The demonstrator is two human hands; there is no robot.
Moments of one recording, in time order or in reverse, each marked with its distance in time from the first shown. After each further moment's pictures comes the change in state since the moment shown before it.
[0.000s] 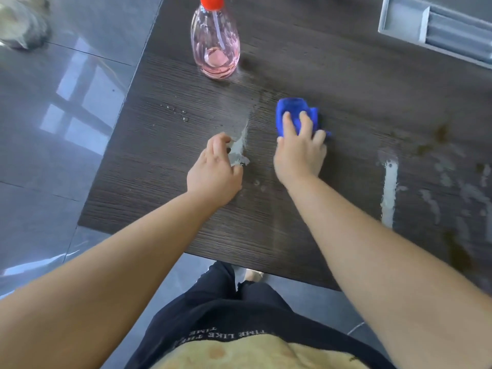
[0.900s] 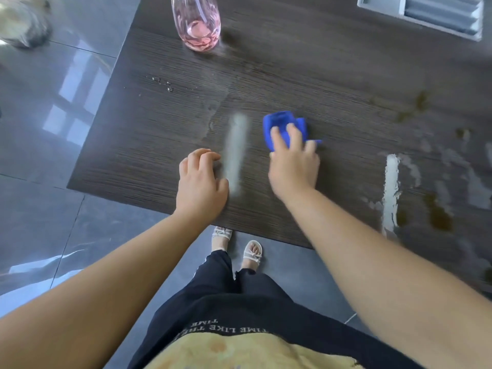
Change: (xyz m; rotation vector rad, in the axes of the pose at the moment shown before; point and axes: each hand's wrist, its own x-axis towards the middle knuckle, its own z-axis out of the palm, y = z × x) left_hand -0.088 -0.008 0.033 0.017 0.041 -0.006; right_hand -0.081 0.049 0.012 0.013 0.087 -0.137
